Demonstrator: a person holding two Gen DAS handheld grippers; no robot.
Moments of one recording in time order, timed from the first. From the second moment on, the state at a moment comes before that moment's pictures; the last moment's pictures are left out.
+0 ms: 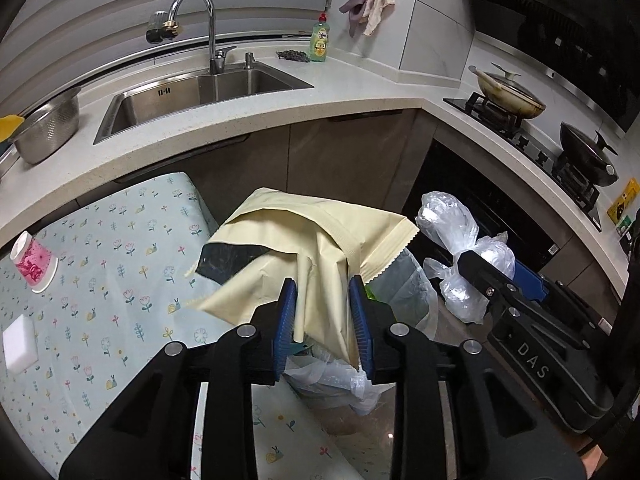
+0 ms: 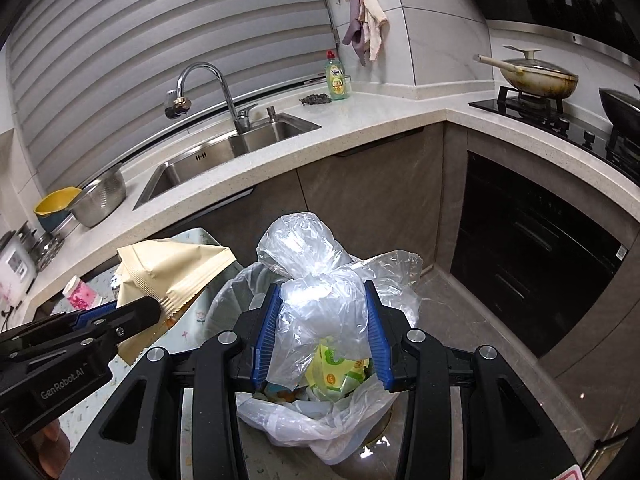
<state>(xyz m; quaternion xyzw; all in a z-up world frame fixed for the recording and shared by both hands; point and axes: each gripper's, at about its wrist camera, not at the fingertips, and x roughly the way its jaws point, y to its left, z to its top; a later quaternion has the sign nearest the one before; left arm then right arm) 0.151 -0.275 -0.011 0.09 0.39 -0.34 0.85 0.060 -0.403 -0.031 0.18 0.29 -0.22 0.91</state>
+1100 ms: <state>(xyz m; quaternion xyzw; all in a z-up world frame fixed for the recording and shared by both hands) 0.175 -0.223 0.002 0.06 0.37 -0.27 0.89 0.092 -0.366 -0.025 0.17 0.29 -0.19 0.92</state>
